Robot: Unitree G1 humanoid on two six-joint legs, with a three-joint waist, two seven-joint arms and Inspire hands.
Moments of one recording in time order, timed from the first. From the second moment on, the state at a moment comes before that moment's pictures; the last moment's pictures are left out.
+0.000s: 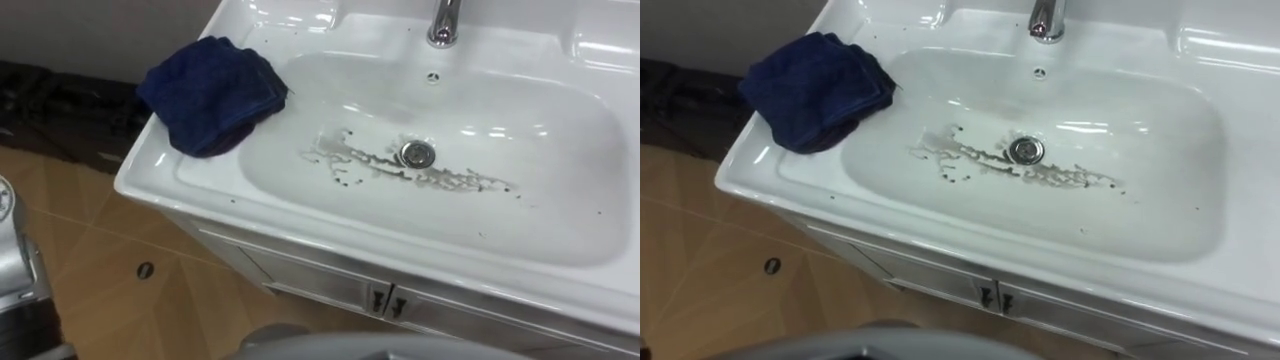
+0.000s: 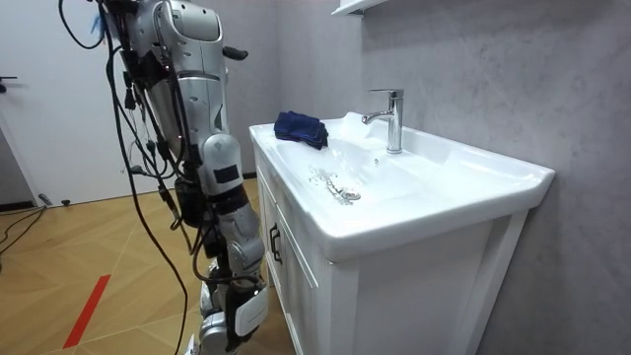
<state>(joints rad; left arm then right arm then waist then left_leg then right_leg) 0.00 0.35 0.51 -0.18 0.09 0.00 0.82 0.16 -0.32 0.10 1.29 -0.18 0.16 0.32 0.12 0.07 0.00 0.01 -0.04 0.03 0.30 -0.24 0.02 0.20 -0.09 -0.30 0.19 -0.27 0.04</state>
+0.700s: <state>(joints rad) 0.05 0.30 0.20 -0.28 0.11 -0.02 0.54 0.12 -0.30 0.07 1.33 -0.17 0.18 0.34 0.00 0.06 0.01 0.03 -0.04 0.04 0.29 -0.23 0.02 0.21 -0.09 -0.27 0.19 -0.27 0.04</state>
